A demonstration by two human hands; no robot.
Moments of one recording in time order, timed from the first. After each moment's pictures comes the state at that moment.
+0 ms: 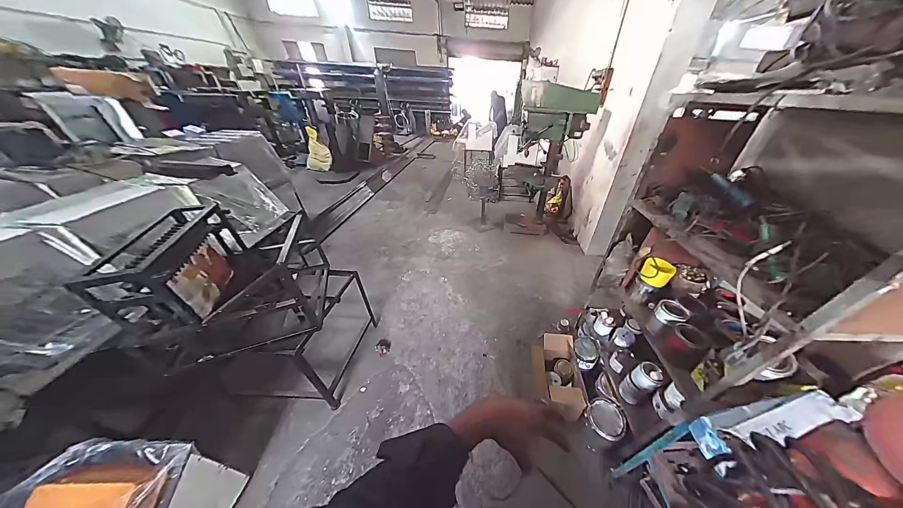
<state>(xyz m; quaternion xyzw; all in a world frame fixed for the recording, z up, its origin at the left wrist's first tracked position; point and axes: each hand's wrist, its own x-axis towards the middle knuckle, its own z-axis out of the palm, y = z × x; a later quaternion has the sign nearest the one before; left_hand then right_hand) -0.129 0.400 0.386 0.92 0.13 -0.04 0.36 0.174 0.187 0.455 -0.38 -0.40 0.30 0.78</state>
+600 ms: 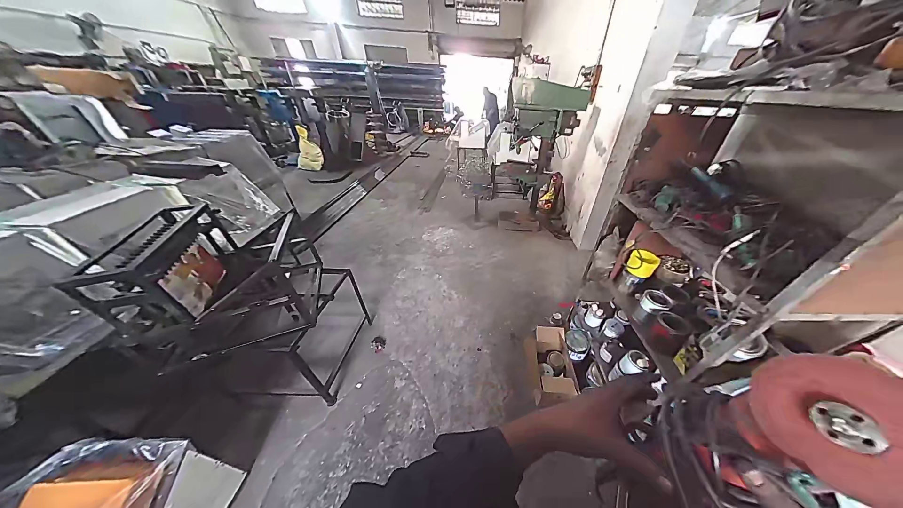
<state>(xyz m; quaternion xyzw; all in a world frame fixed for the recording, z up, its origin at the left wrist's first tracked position) -0.028 0.321 0.475 0.77 0.04 0.23 0.59 0.155 0.187 0.465 -0.41 -0.46 0.20 0.76</state>
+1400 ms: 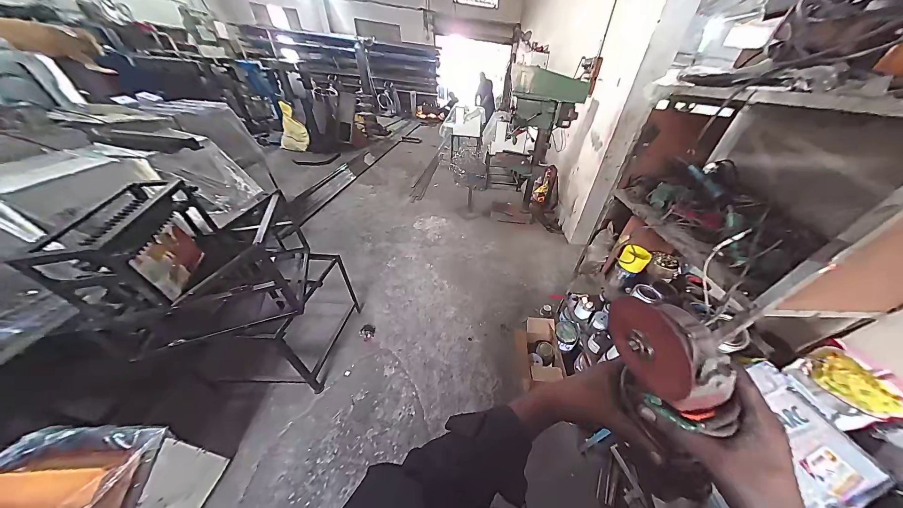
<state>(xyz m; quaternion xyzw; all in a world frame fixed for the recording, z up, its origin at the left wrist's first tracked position) -0.036 0.334 0.478 0.70 -0.04 0.29 0.65 0.111 0.212 0.523 -0.60 -0.58 0.04 0.55</state>
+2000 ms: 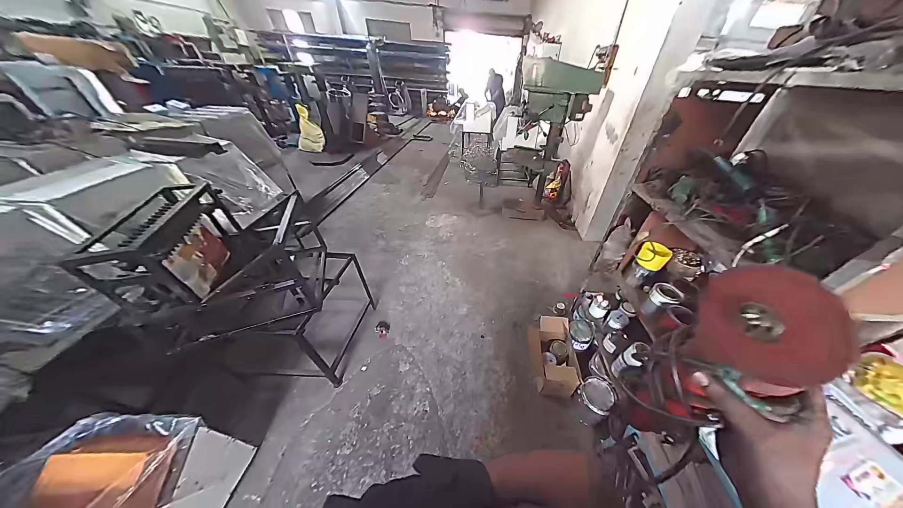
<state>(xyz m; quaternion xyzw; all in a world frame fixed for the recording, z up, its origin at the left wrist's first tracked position) -0.083 0.289 0.417 0.89 0.14 -0.03 0.43 0.115 0.257 0.502 -0.49 -0.42 0.09 0.76</state>
